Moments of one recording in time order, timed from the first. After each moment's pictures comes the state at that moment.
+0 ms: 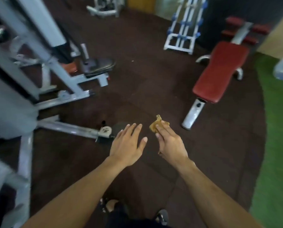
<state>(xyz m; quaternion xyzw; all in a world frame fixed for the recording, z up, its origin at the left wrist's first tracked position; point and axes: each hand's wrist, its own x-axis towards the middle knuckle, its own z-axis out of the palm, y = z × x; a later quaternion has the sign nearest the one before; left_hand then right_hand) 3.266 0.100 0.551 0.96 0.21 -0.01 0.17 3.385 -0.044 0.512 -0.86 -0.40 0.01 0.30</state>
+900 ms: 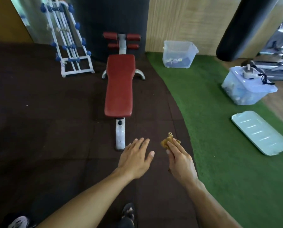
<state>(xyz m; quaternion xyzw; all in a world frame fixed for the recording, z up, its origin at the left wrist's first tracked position) 3.637 -0.133 0.529 0.97 -0.12 -0.07 0.20 3.620 -0.325 0.521 -0.95 -0.01 -0.09 0.31</state>
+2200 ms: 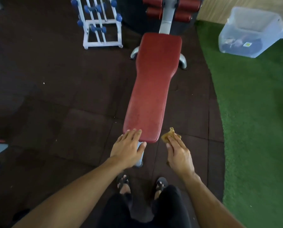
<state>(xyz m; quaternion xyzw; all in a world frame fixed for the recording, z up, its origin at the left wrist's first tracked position) 4.093 0.035 0.456 0.97 0.03 -0.16 0.16 4.121 -0.180 0.429 -0.94 -0.09 0.07 0.33</state>
